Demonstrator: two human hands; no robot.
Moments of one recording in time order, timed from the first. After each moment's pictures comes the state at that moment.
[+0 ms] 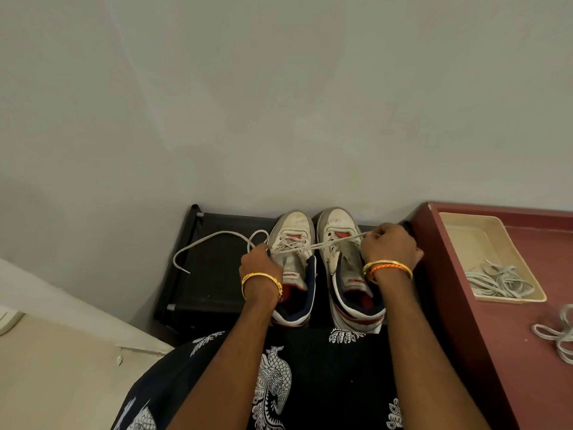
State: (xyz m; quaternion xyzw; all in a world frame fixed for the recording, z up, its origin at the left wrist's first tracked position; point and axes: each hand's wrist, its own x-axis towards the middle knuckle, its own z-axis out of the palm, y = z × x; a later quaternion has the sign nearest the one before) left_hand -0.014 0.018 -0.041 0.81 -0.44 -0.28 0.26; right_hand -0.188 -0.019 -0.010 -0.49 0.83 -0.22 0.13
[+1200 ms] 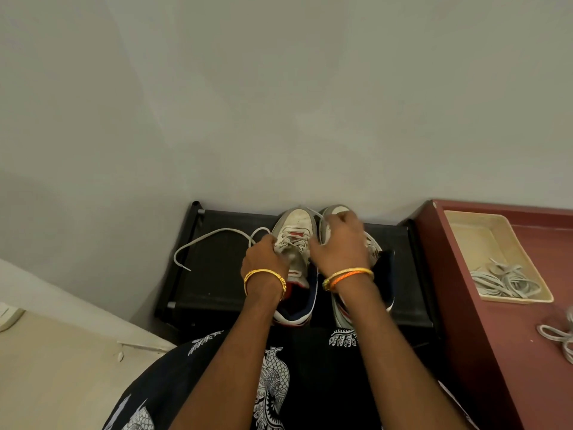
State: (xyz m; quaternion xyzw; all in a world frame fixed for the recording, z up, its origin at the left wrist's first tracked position) left_hand -0.011 0.013 -0.041 0.80 -0.49 -0.25 0.23; right_hand -0.125 -0.004 -0.007 -0.67 0.70 -0.19 0.17
